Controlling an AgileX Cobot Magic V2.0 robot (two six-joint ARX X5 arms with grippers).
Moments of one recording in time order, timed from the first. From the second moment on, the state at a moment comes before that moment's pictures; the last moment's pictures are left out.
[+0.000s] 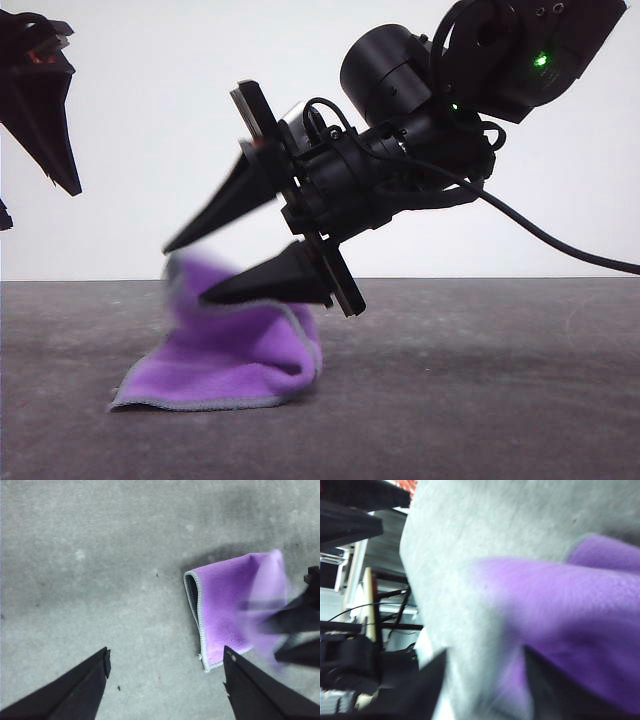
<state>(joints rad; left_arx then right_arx) -0.13 1.30 1.05 -0.87 0.37 -0.02 0.69 1.80 0.94 0.23 -0.84 0.67</state>
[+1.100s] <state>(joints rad) -0.04 1.30 1.05 -0.87 0.37 0.00 0.34 1.32 0.94 -0.35 -0.51 0.27</state>
